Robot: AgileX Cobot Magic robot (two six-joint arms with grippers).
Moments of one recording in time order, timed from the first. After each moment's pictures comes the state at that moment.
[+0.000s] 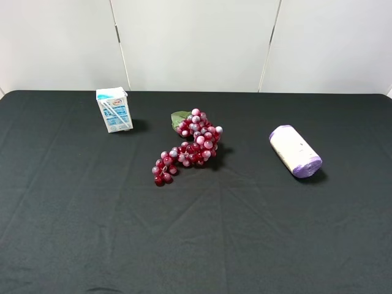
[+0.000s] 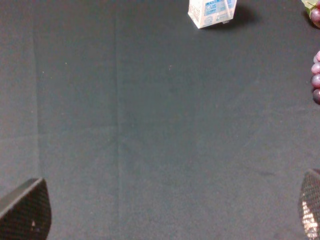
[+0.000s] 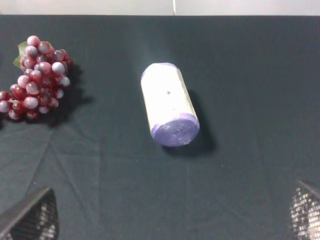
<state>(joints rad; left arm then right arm) 0.06 -0.01 -0.50 -0.07 1.06 0.12 0.18 -0.01 -0.50 0.04 1.03 0.00</state>
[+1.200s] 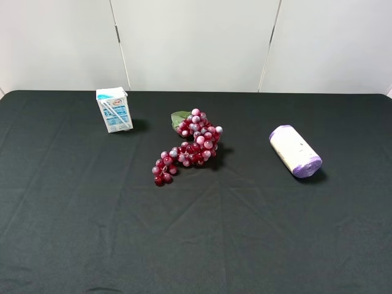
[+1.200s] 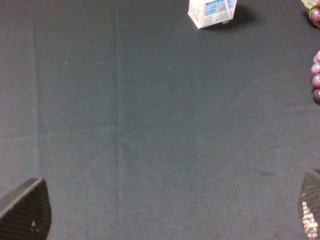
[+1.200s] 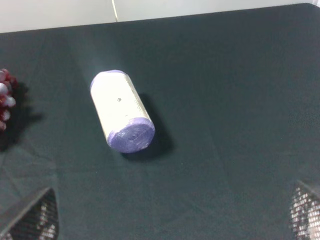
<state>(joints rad) 0.06 -0.01 -0.50 -0.07 1.06 0.12 0.00 -0.01 -0.50 0.04 1.03 0.00</state>
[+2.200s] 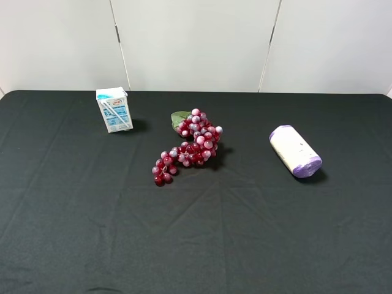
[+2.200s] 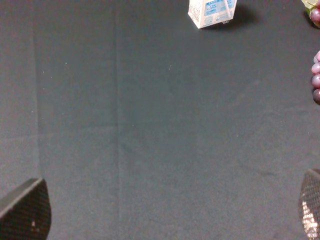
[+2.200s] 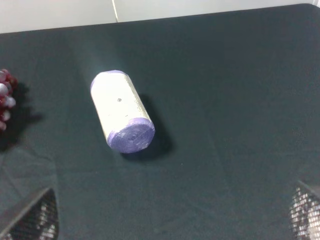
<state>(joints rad) 0.06 -0.01 -0.50 -0.07 1.06 0.12 0.00 -0.01 -0.50 0.04 1.03 0.00</state>
